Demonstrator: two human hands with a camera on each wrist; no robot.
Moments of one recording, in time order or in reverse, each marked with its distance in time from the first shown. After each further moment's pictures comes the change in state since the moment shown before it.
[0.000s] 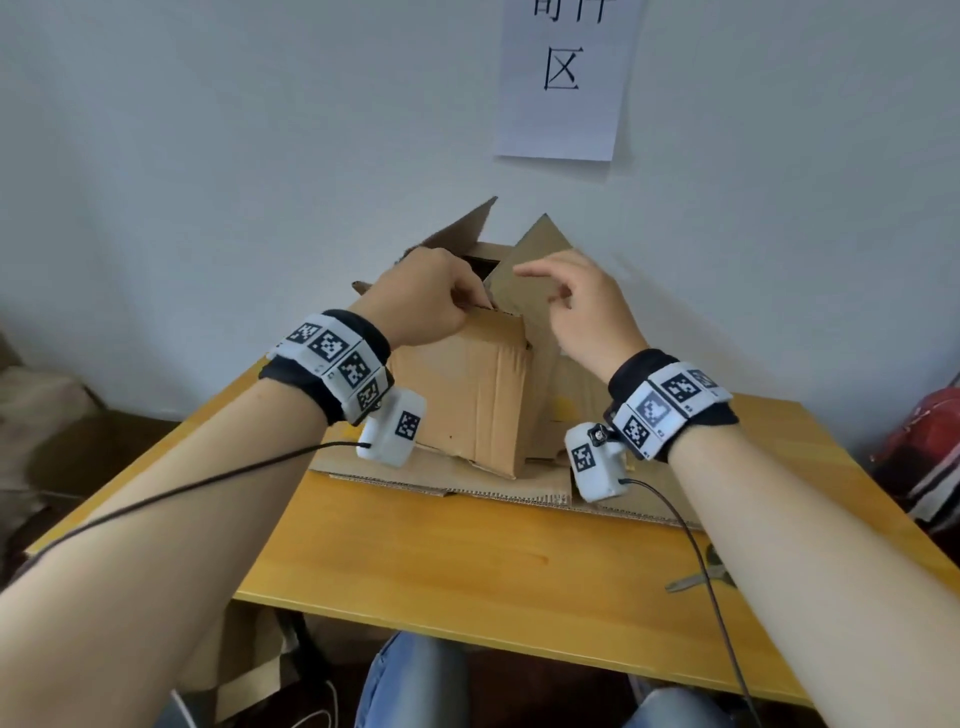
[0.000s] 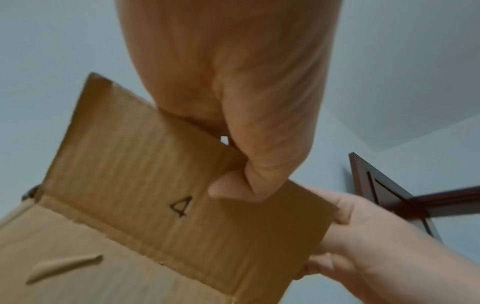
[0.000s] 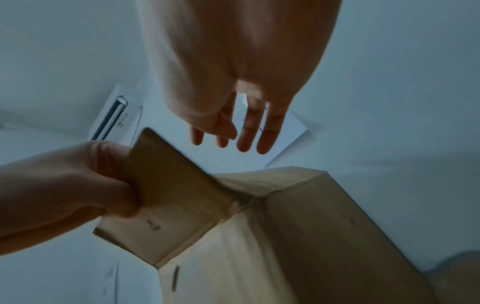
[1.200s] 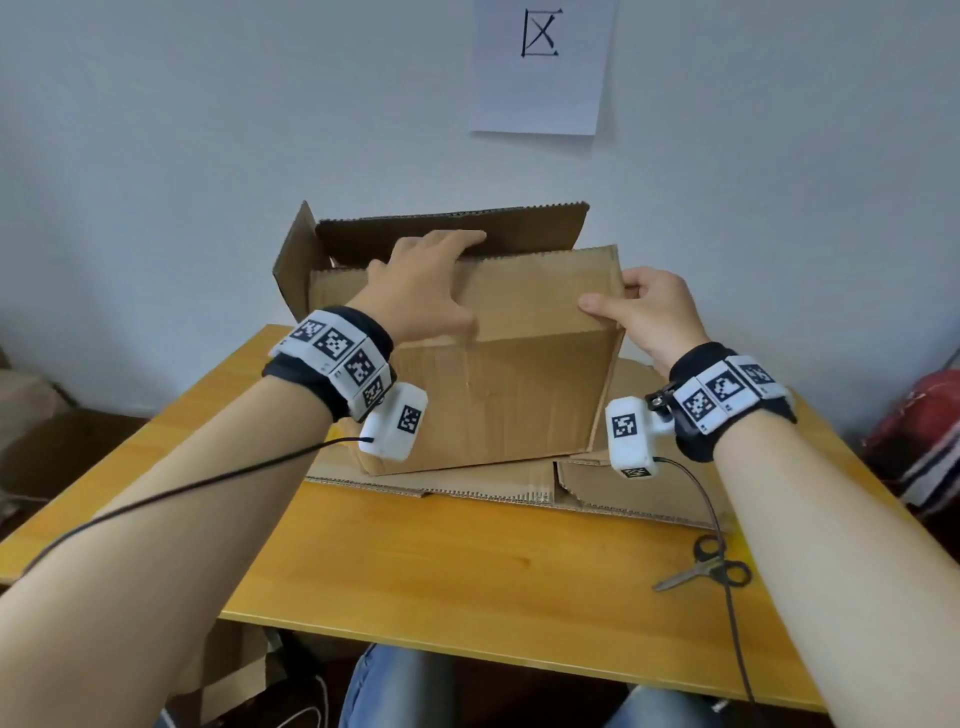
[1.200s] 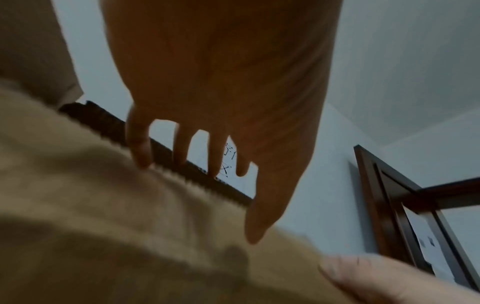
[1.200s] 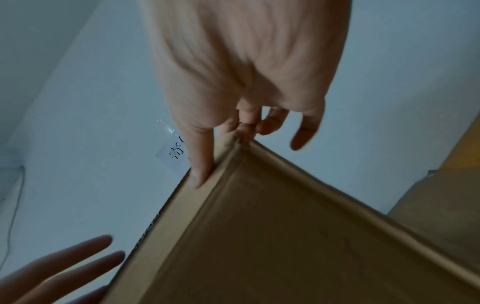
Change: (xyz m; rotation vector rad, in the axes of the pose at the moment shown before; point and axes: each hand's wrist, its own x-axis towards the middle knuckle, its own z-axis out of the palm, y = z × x) left_hand 0.032 0.001 0.036 0.108 -0.040 -0.144; right_hand 0.002 0.092 -0.045 0.219 0.113 0.476
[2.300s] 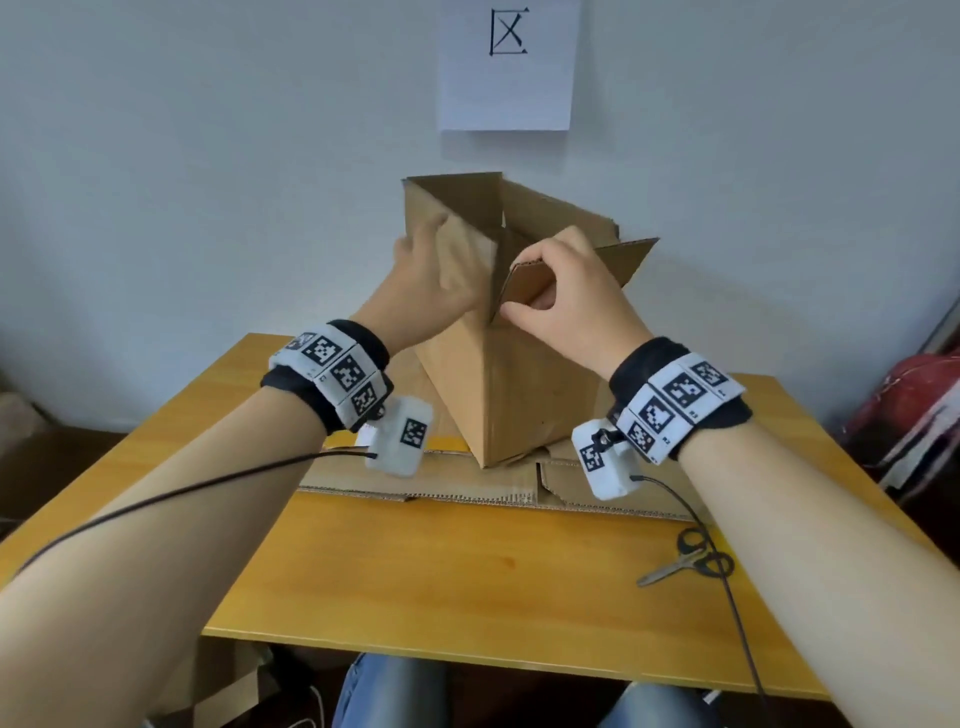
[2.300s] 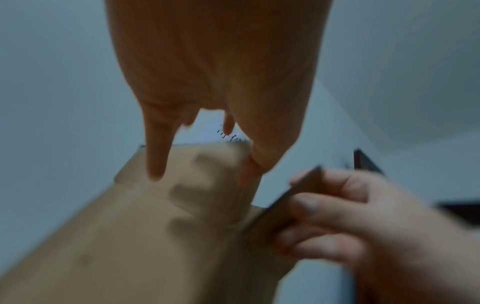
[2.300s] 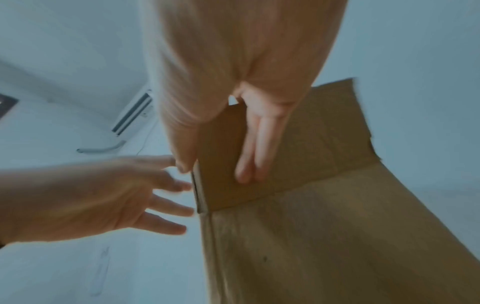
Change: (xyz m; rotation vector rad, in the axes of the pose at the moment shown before) left_hand 0.008 0.024 0.020 -0.416 0.107 -0.078; right_hand -0.034 -0.048 0.019 -0.399 -0.096 -0.459
